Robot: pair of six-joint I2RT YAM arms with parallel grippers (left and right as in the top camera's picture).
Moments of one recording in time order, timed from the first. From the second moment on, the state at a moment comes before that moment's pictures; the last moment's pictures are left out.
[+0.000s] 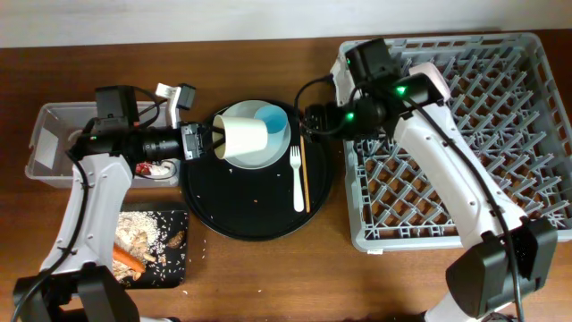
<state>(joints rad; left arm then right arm) 0.10 1.60 1.24 -0.69 1.15 0.07 0.32 1.79 1.68 -1.04 -0.39 0.22</state>
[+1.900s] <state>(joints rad) -0.06 1.60 1.23 -0.56 1.46 0.14 0.38 1.77 1.60 -0.93 -1.29 -0.45</state>
